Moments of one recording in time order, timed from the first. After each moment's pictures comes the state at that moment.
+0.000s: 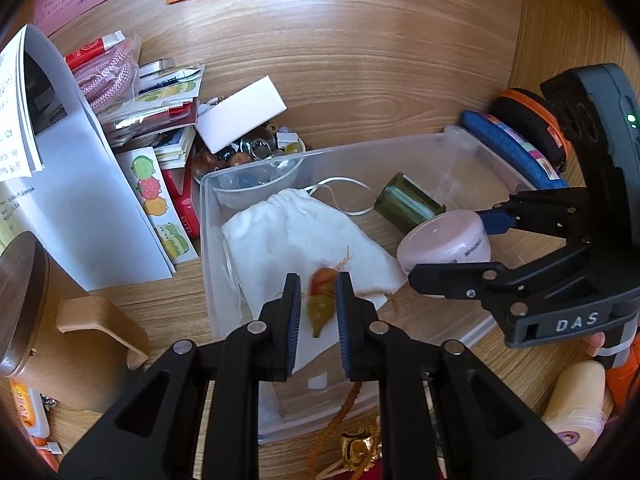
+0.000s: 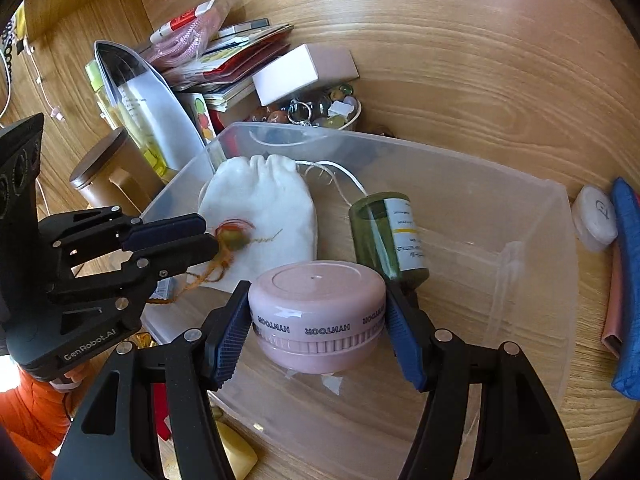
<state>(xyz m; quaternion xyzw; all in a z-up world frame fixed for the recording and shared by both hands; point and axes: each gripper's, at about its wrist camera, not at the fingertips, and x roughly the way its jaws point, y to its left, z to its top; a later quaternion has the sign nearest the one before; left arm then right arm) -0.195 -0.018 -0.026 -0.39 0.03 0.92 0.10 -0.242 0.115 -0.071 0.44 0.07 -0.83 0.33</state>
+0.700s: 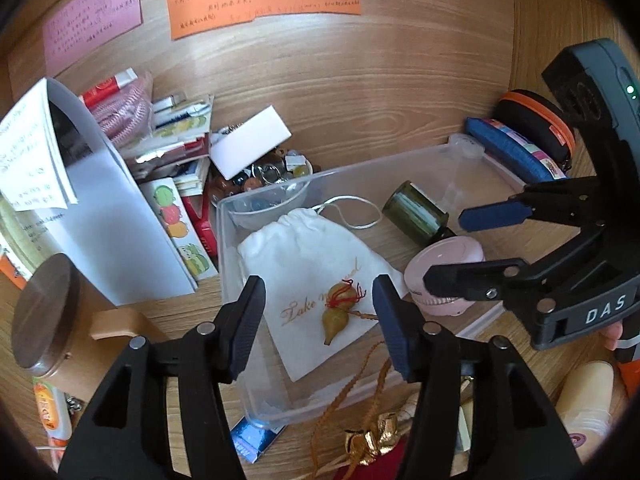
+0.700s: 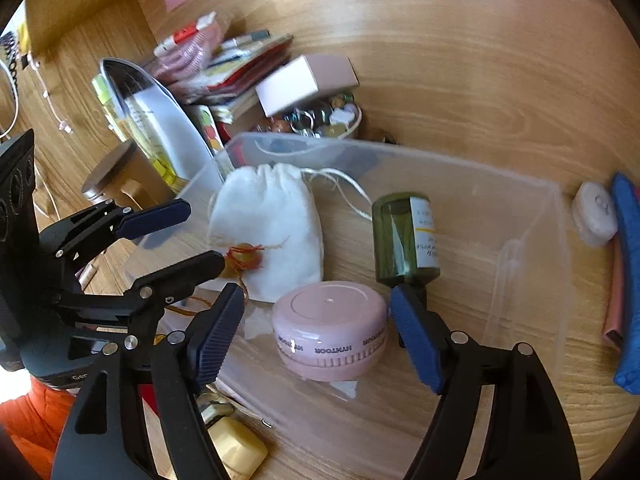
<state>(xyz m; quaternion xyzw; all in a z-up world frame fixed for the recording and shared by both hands) -0.184 -0.010 -0.011 -0.36 0.07 0.93 0.07 -0.237 0.125 -0.061 0.44 0.05 -0.83 0.34</state>
